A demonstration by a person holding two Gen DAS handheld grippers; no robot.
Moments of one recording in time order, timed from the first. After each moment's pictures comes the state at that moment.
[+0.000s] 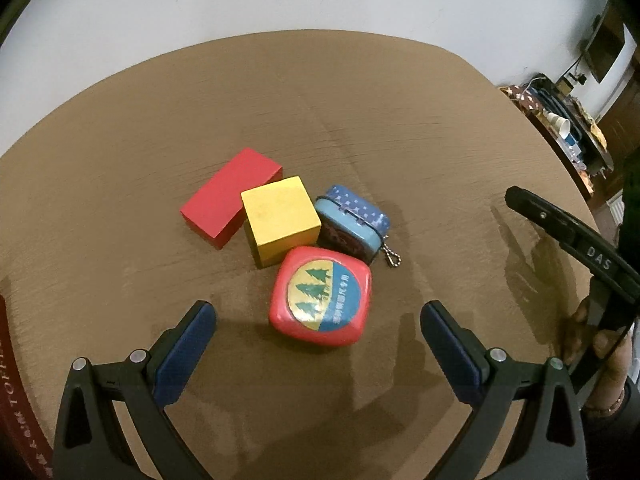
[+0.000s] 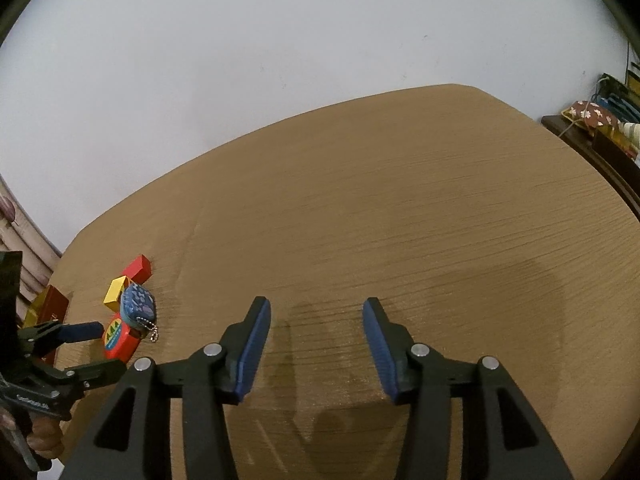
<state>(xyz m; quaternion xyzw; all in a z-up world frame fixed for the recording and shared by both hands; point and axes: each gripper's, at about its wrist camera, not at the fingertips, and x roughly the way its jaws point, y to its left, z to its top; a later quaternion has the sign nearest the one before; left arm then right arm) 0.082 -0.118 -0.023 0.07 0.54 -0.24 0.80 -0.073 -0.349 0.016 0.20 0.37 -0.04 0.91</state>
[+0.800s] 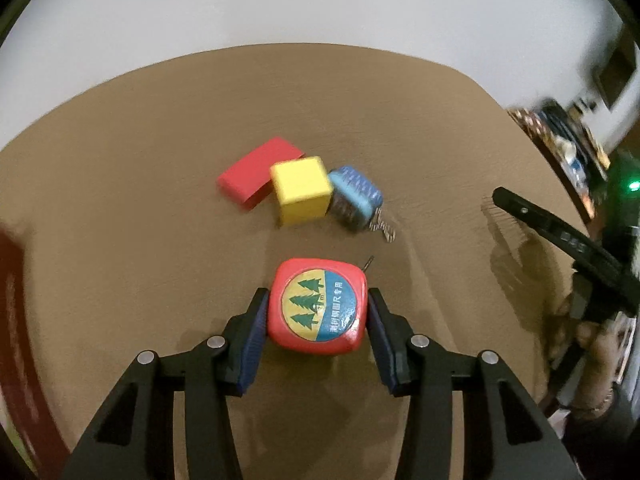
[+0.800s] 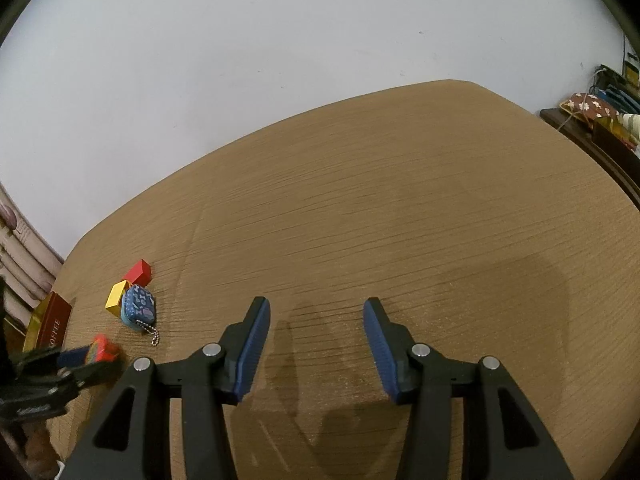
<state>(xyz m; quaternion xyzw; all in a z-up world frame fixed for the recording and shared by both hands) 0.040 -0.068 0.004 0.03 0.53 -0.20 0.82 -0.071 -0.358 0.017 0.21 0.37 -0.03 0.90</state>
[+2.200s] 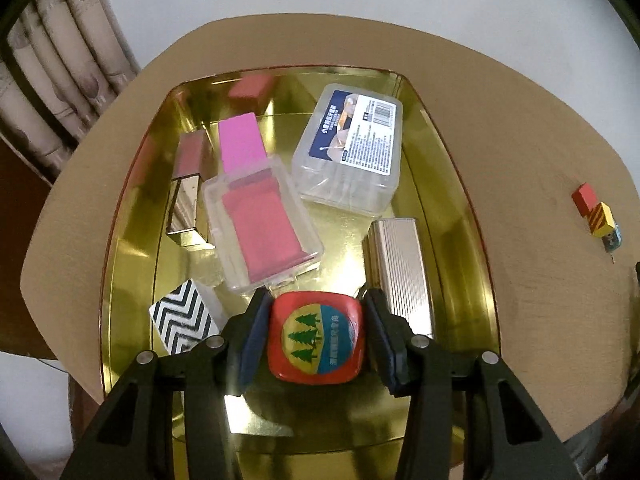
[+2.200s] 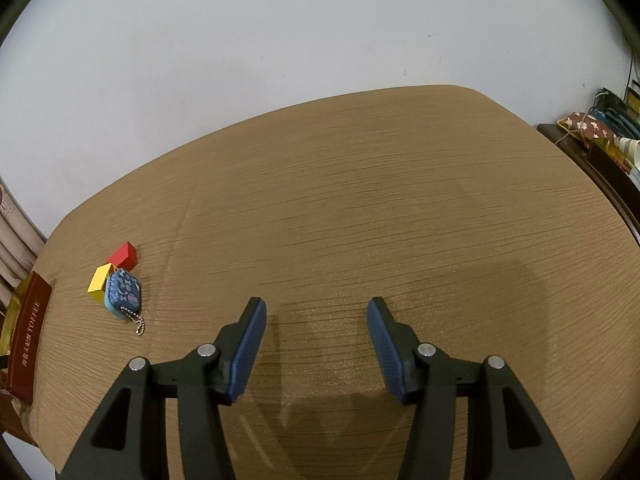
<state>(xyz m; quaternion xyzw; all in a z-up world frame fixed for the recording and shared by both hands) 0.030 0.194 0.024 -0.02 0.56 0.07 0.82 -0.058 -0.331 0.014 0.17 0.39 -0.05 0.90</state>
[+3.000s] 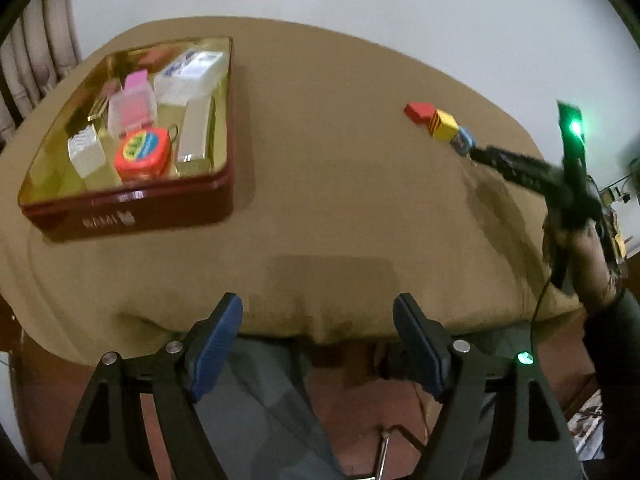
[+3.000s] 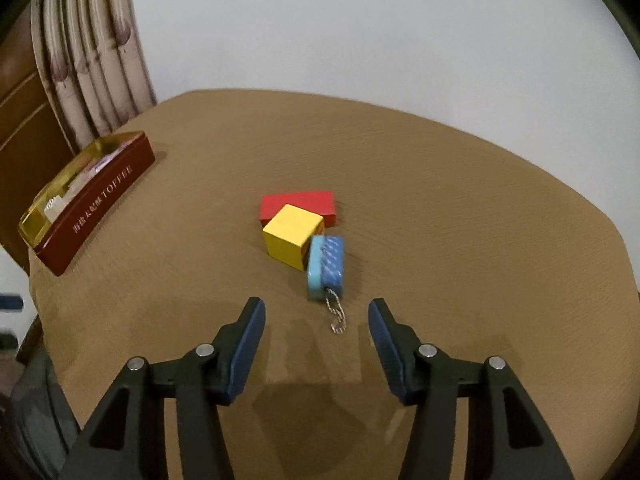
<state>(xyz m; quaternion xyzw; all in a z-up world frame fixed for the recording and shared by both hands) -0.102 0.080 0.033 -0.08 0.54 -0.07 0.83 -0.028 -0.190 0.048 -0.05 0.42 0.18 0.89</state>
